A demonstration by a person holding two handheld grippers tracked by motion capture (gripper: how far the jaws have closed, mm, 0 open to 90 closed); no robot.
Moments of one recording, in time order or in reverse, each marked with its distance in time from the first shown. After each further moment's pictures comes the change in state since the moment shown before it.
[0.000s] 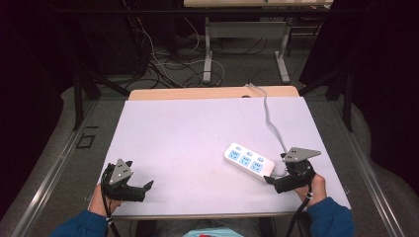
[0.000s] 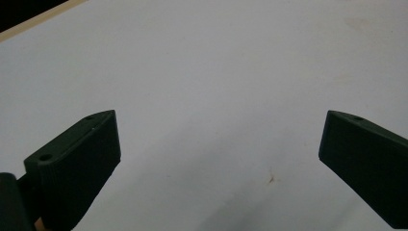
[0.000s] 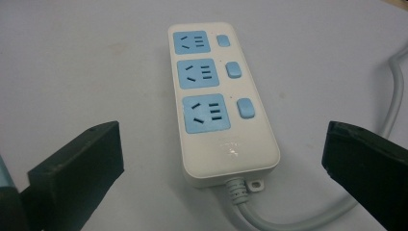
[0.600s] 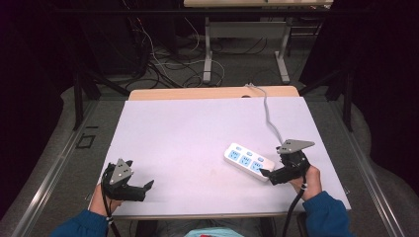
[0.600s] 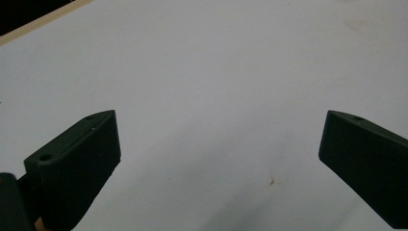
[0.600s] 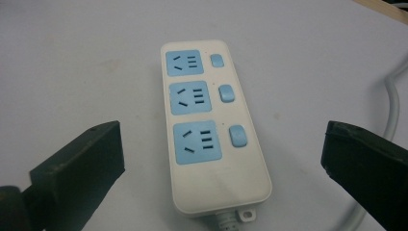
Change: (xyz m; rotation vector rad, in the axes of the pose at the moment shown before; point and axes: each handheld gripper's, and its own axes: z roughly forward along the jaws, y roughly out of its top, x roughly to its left) left arm -0.001 0.001 0.001 -0.004 -0.005 -0.007; right arm -0.006 0.022 0.011 0.015 0.005 -0.010
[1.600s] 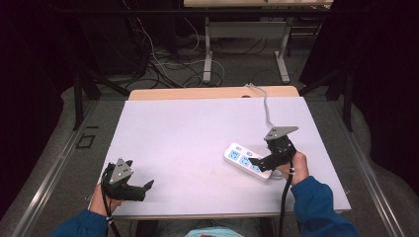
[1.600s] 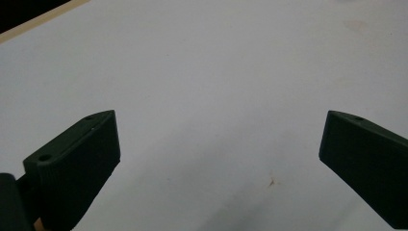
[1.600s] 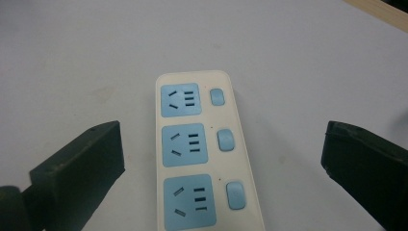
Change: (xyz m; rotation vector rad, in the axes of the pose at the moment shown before) left arm 0.001 0.000 0.001 0.004 0.002 0.011; right arm -0.011 0.035 0.033 0.025 0.041 -0.012
